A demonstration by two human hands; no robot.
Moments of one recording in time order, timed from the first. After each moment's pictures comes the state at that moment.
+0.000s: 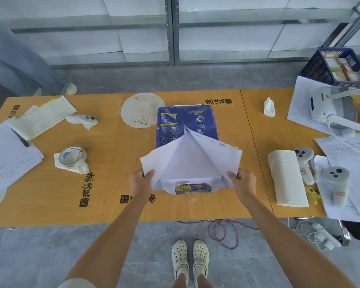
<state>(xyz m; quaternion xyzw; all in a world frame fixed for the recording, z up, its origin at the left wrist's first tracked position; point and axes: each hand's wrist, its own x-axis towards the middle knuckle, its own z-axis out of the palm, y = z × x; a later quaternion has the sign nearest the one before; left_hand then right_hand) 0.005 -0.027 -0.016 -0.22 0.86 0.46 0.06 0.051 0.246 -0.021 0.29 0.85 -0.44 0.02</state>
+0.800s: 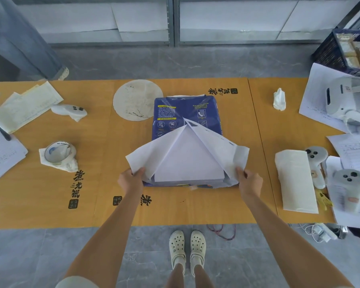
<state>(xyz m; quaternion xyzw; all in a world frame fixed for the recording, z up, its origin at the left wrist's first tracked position) -0.024 -0.039 -0.063 -0.36 0.80 0.47 0.06 0.032 0.263 -0.061 0.38 0.82 -0.42 0.04</state>
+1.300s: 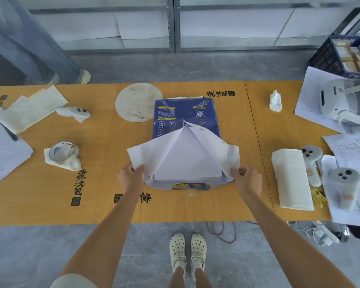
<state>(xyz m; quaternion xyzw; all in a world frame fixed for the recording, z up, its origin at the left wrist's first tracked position) -0.020 -0.037 -0.042 -0.31 0.82 0.48 0.05 0.036 0.260 -0.044 0.36 0.87 -0.34 0.04</state>
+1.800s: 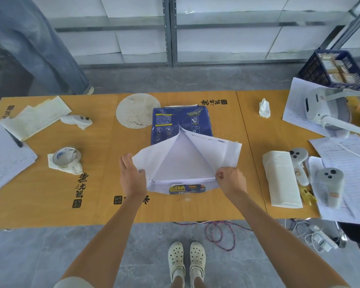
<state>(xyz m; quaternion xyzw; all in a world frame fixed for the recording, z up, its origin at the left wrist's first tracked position) 0.002 -0.020 -0.005 -0.16 0.92 0.34 -0.08 0.041 0.240 -0.014 0.17 0.96 -0.22 0.11</state>
